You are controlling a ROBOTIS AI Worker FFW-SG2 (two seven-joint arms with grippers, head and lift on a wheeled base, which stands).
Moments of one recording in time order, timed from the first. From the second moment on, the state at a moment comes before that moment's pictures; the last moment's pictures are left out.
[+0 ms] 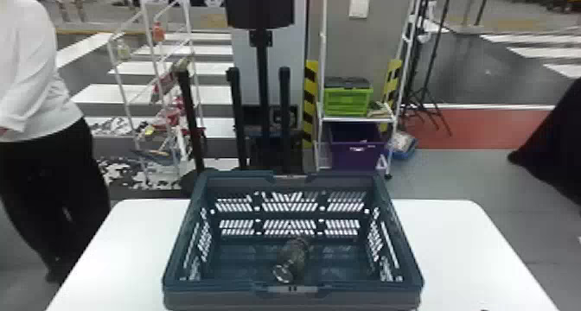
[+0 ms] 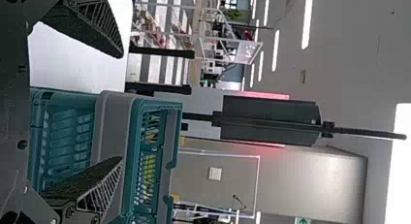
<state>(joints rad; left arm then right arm) 0.85 0.32 -0.18 -2.02 0.16 -0.50 0.30 0.78 -0.18 0.14 -2.10 -0.09 -0.33 -0.12</state>
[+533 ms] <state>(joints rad) 0.85 0.32 -0.18 -2.04 0.16 -0.48 0.29 0.85 -0.18 0.10 -2.05 -0.09 -0.42 -0.08</state>
